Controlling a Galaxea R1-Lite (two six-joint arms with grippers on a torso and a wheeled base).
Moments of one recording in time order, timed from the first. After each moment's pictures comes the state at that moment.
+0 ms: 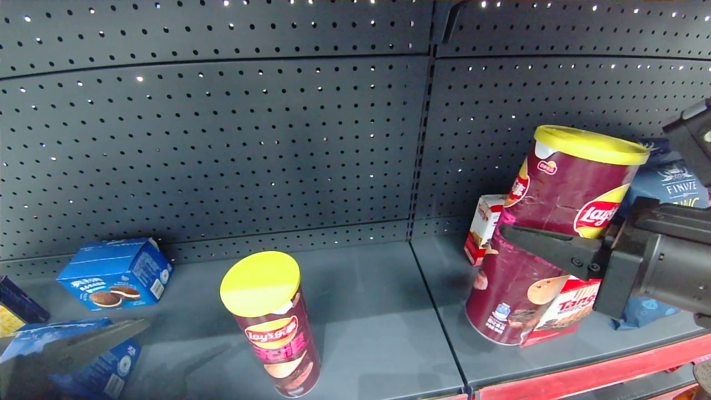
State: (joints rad) left arm 0.11 0.89 0.00 -0.96 -0.96 -0.12; right arm 0.74 1.23 -0.78 -0.35 -0.01 -0.03
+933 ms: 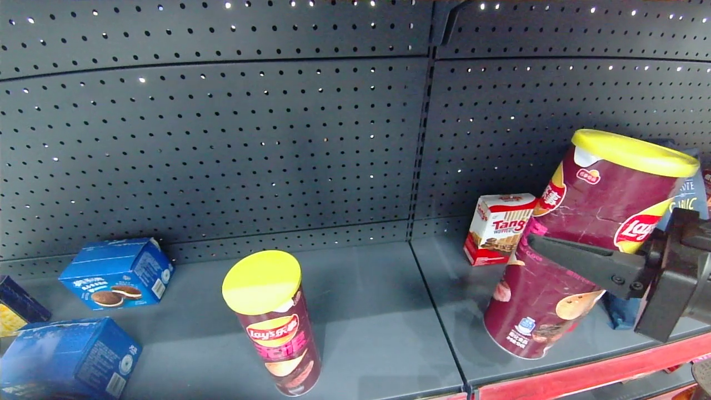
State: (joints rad) left arm 0.16 0.10 -0.01 -0.08 -0.07 0.02; right arm 0.74 1.14 -0.72 -0.35 -0.02 -0.03
